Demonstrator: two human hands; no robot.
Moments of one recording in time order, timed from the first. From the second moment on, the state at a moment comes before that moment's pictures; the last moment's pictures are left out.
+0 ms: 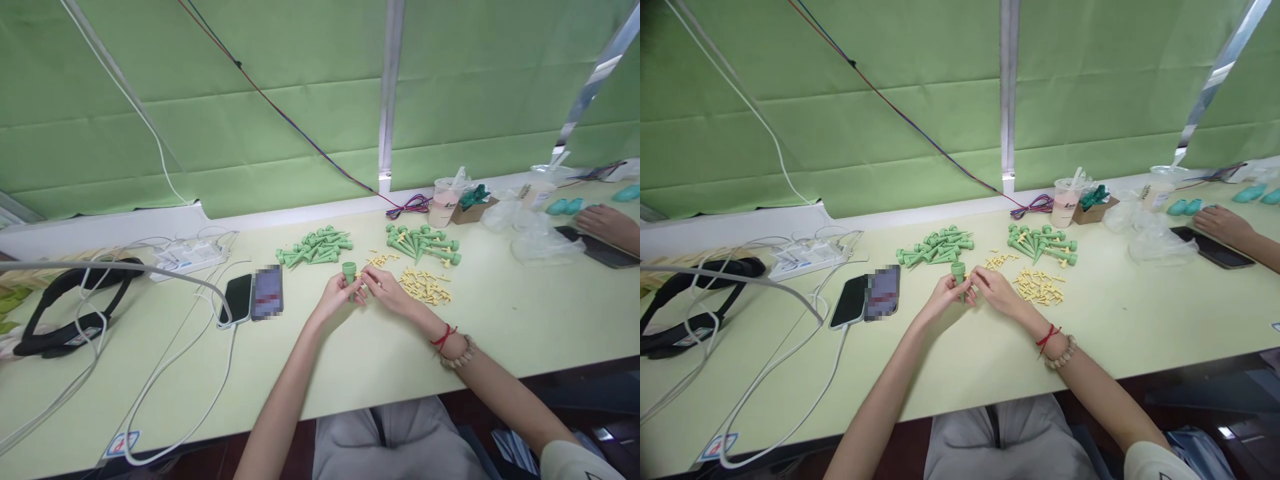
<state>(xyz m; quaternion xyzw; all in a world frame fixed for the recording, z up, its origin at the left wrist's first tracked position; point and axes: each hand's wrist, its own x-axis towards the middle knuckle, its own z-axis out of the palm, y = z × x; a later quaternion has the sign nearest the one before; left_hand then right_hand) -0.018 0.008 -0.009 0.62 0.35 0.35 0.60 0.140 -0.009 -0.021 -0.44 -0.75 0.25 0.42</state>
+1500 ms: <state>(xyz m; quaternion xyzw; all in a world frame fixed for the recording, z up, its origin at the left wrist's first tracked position) -0.006 0.001 -0.008 0.66 0.29 0.36 0.59 0.135 -0.010 -0.017 -0.40 -0.70 0.39 0.46</state>
